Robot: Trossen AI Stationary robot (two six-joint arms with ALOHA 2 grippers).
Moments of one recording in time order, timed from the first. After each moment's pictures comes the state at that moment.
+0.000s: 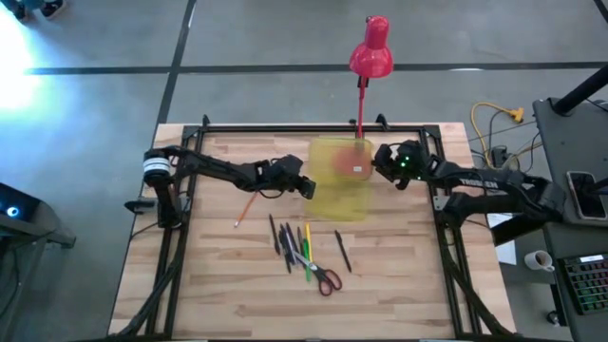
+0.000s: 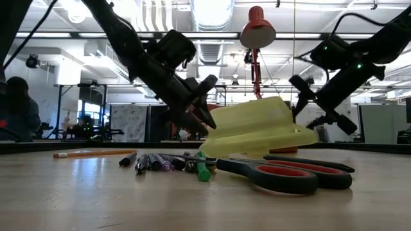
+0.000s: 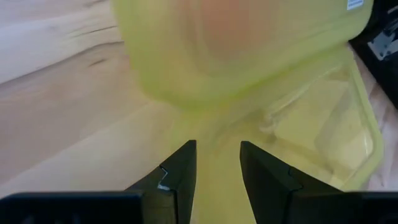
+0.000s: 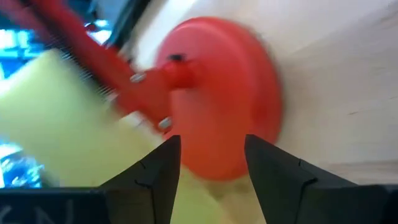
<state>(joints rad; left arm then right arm) 0.23 1.79 0.94 0.22 -0.11 -0.76 -0.64 1.07 0.32 0.09 -0.05 1.47</state>
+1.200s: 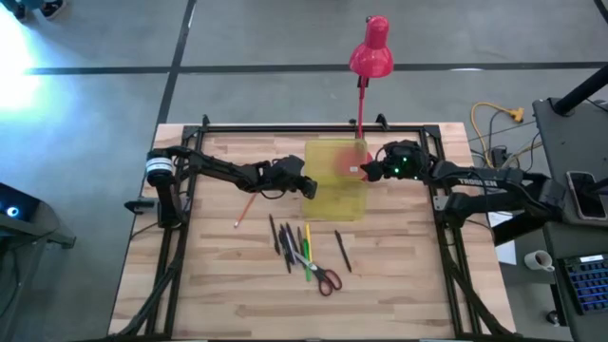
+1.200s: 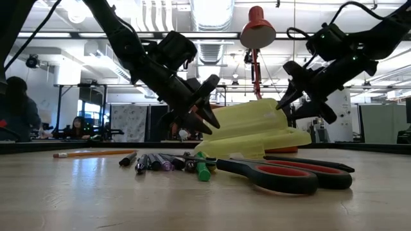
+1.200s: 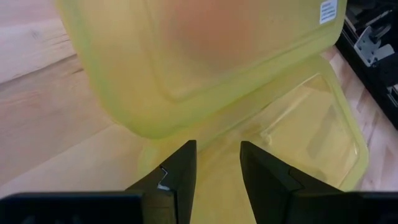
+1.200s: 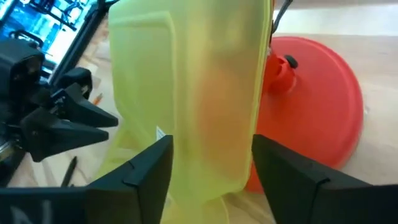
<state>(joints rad) 0.23 1.81 0.94 0.27 -0.11 -0.76 -0.56 1.11 0.36 0.16 -0.07 0.75</state>
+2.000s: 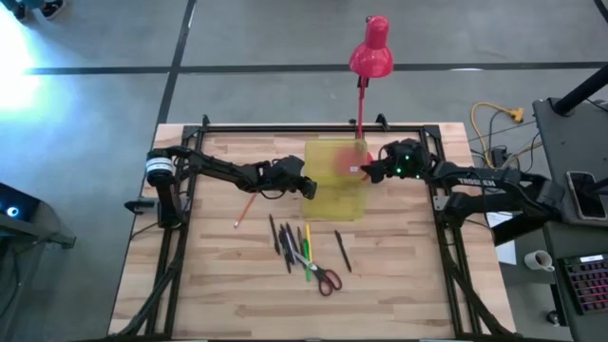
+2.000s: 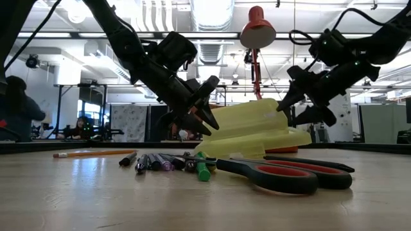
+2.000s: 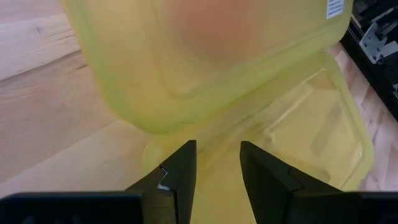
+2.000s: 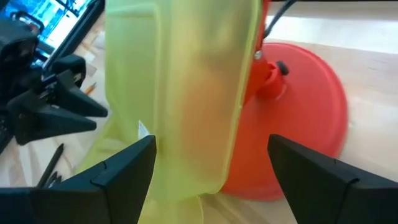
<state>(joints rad) 0.23 1.81 0.94 0.26 -0.11 -0.76 -0.64 1.12 0.32 0.22 -0.14 0.62</state>
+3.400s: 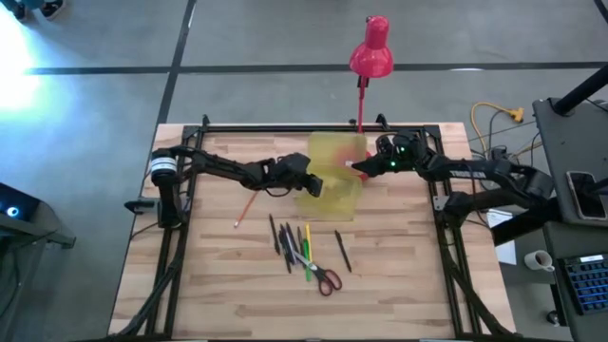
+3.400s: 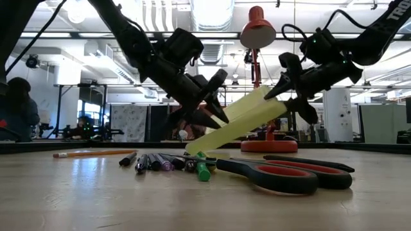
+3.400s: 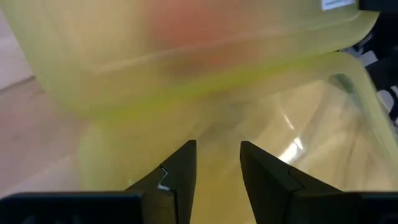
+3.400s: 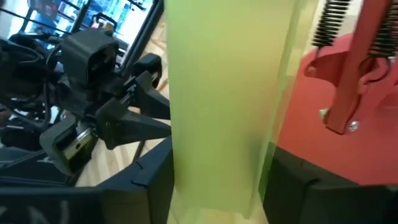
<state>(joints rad) 0.23 1.84 1.01 0.26 -0.08 -0.75 -0.66 1.23 0.41 0.35 -0.43 0.77</state>
